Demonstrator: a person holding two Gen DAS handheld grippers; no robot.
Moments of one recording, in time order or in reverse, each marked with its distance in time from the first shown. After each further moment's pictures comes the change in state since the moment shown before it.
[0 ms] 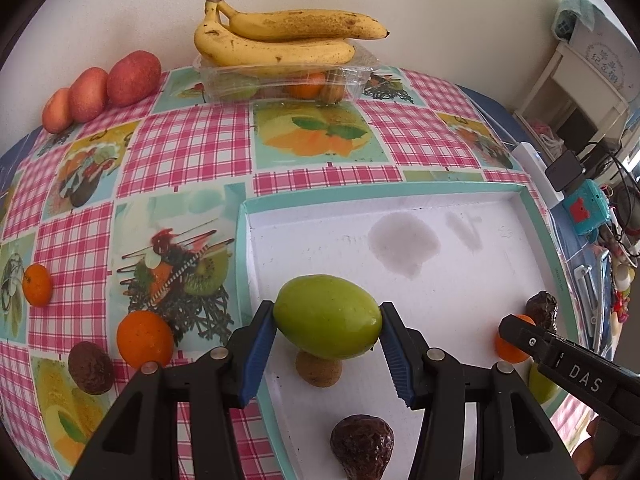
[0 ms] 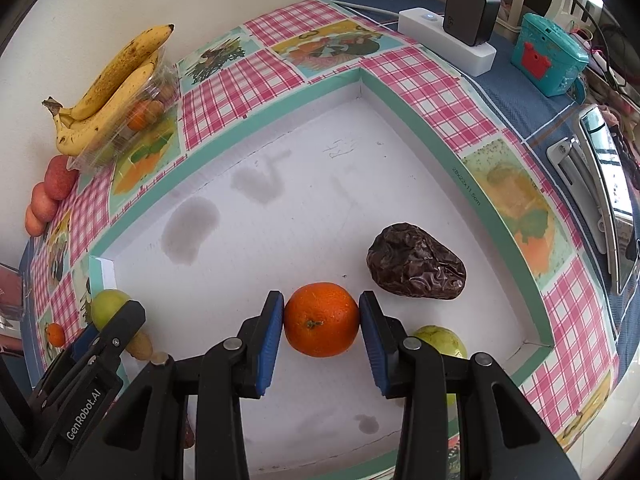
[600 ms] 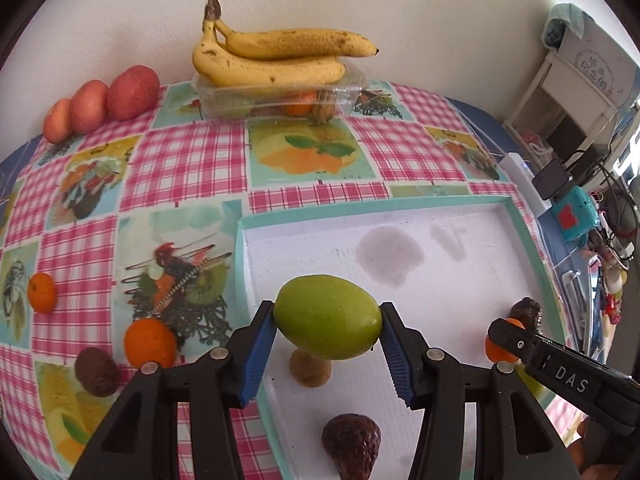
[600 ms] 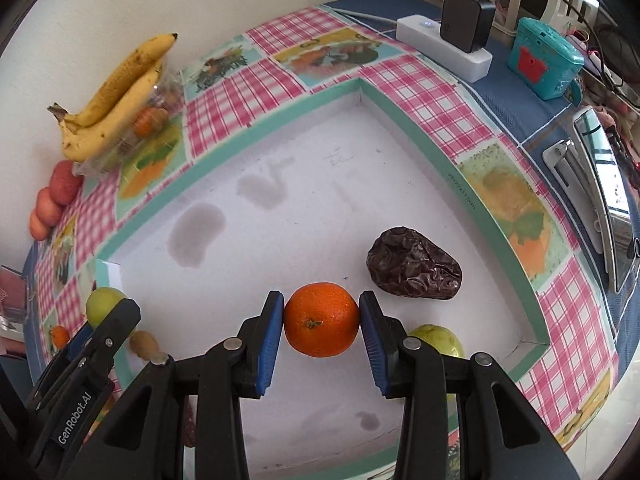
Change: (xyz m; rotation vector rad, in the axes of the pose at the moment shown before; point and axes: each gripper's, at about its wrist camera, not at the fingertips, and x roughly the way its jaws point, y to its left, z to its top) left arm -0.012 -0.001 0.003 0.010 -0.036 -0.024; right arm -0.004 -0.002 -0.003 0.007 -0.020 0.005
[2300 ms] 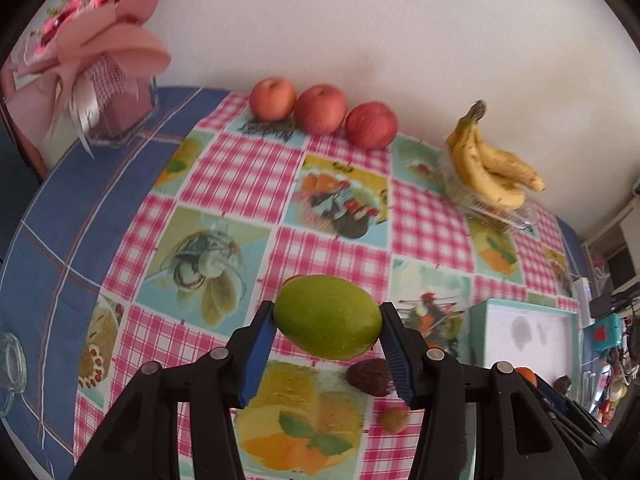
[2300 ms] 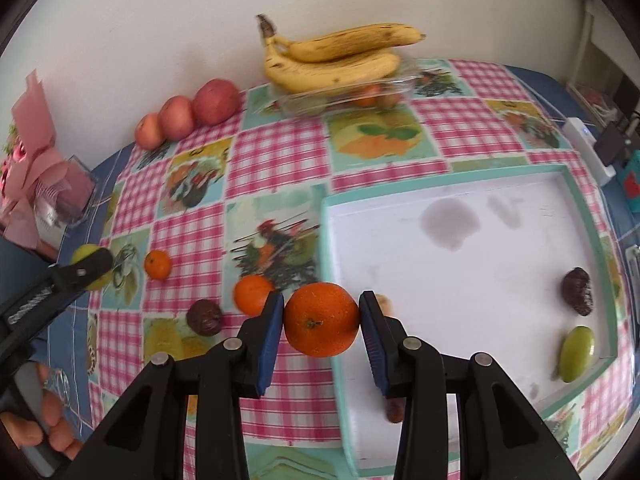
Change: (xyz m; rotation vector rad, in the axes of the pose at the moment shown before) left arm -0.119 0.199 -0.005 -0.350 -0.108 0.180; right arm -0.039 0.173 -0.054 -0.342 -0.059 0.152
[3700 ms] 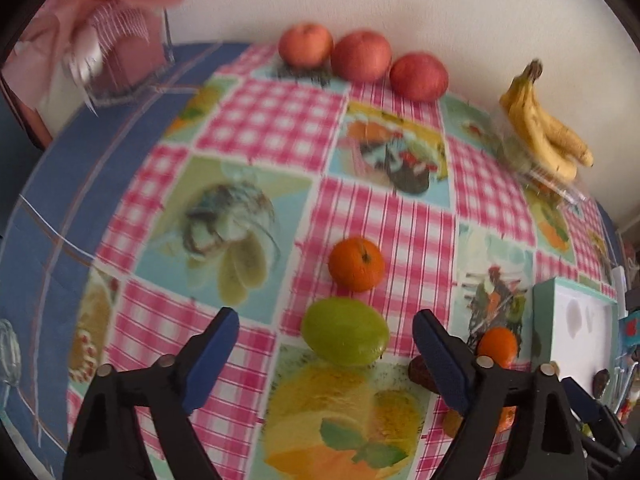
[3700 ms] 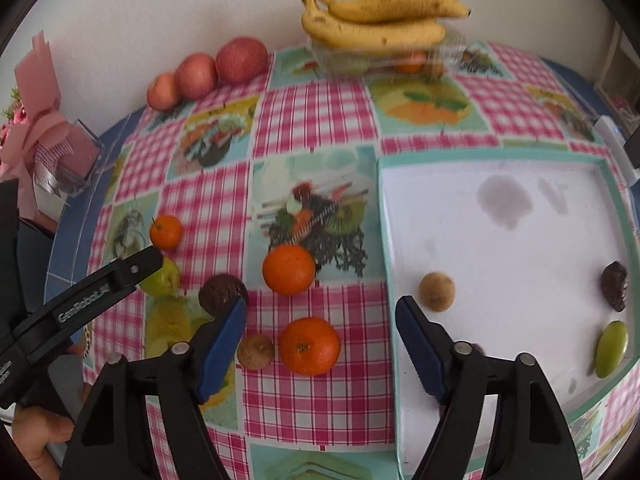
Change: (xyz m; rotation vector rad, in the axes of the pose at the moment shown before) left arm 0.062 0.029 -0.017 -0.024 0.122 0.087; right arm 0.041 0.037 -0.015 -0.071 0.093 0.032
